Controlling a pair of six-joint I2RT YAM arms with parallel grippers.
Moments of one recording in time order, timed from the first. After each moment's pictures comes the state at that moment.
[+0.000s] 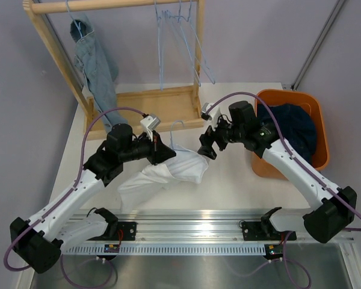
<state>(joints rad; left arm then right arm) -0.57 0.96 0.86 -0.25 0.54 -0.33 0.53 1.29 1.23 -0.58 -0.51 -0.30</state>
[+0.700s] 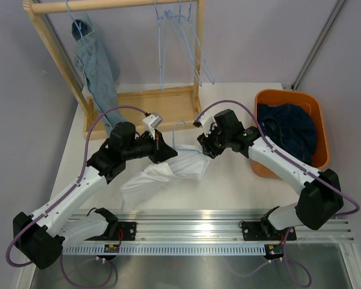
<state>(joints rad) -0.58 1.02 0.87 -0.21 0.54 -0.37 0.61 1.42 1.15 -0.55 -0.22 -0.24</state>
